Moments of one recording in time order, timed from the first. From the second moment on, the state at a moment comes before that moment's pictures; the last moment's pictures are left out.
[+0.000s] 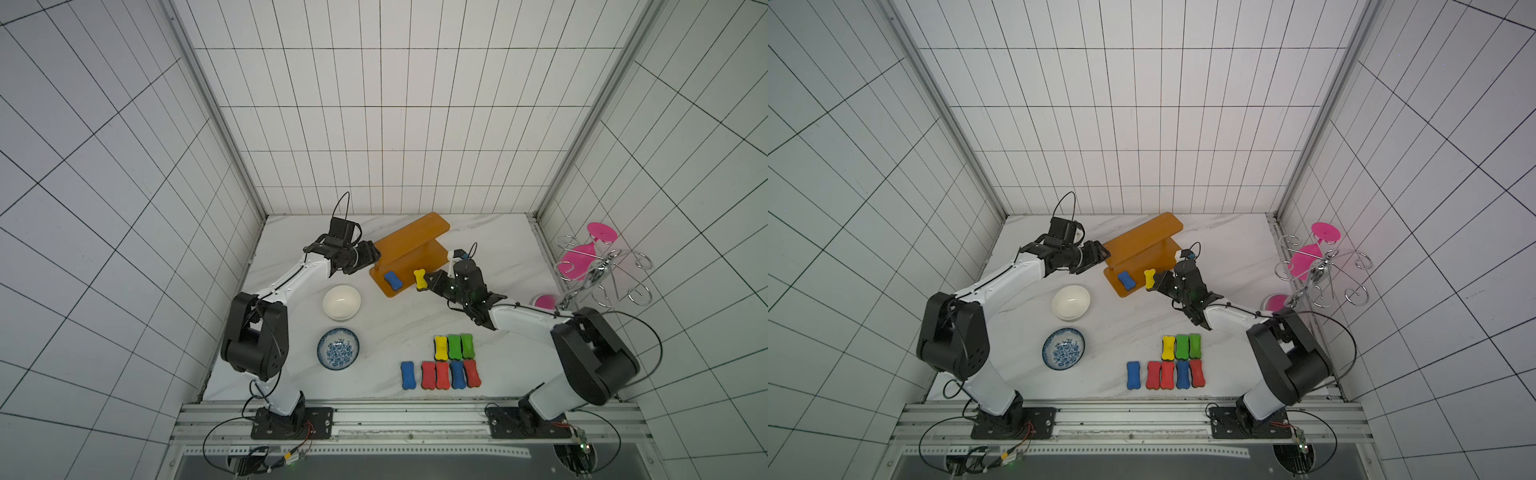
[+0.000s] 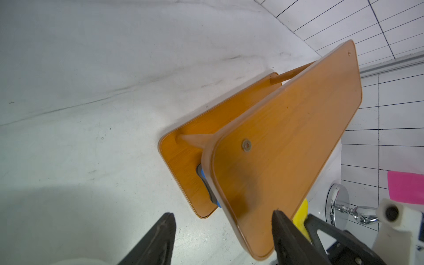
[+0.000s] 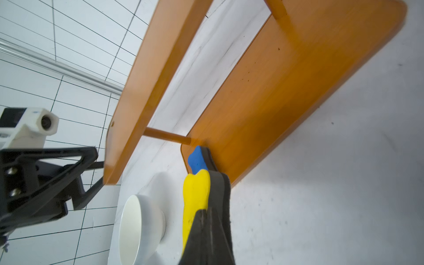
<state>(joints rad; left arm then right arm) -0.32 1.67 1.28 -0.45 0.31 -0.66 0.71 1.46 0.68 0.31 -0.04 0.93</state>
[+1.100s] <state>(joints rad) -0.33 1.42 1.07 -0.44 0.33 -0.64 1.25 1.27 0.43 -0.05 0.48 1.36</state>
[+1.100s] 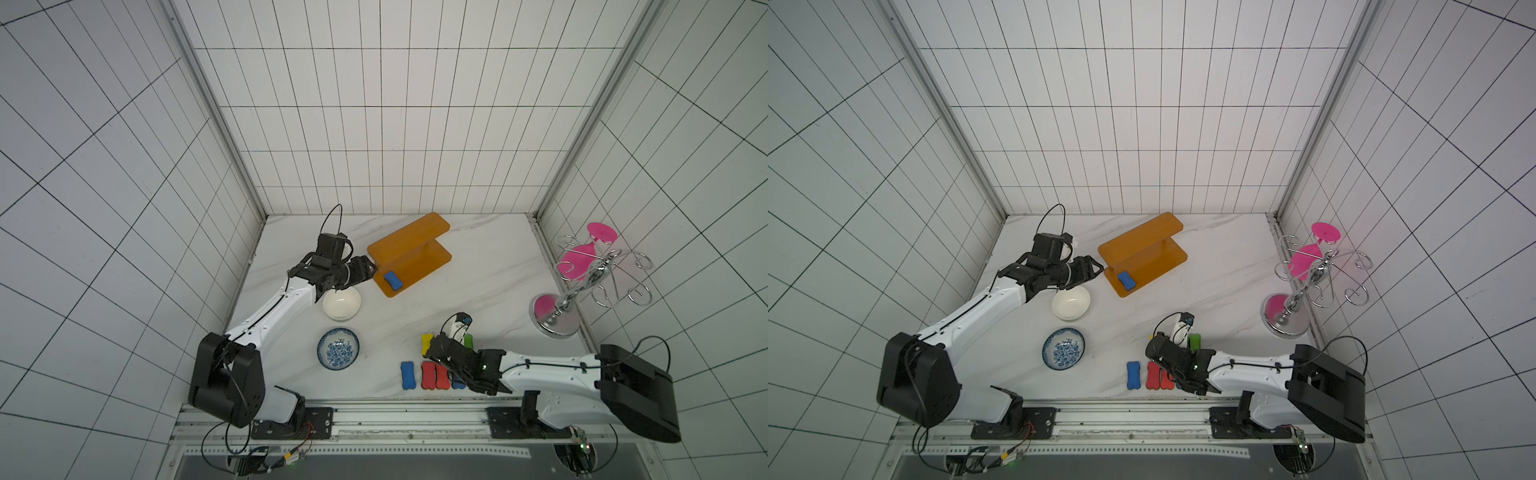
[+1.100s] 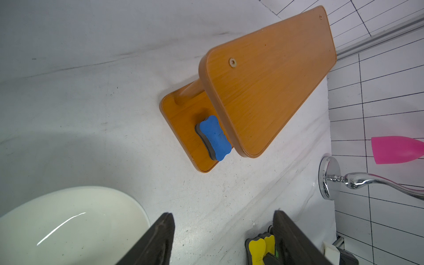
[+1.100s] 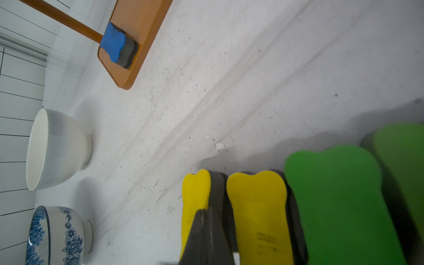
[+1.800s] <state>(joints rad) -0.33 1.42 1.06 -0.44 0.33 -0.64 1.23 1.27 0.41 -0.03 0.39 1.28</state>
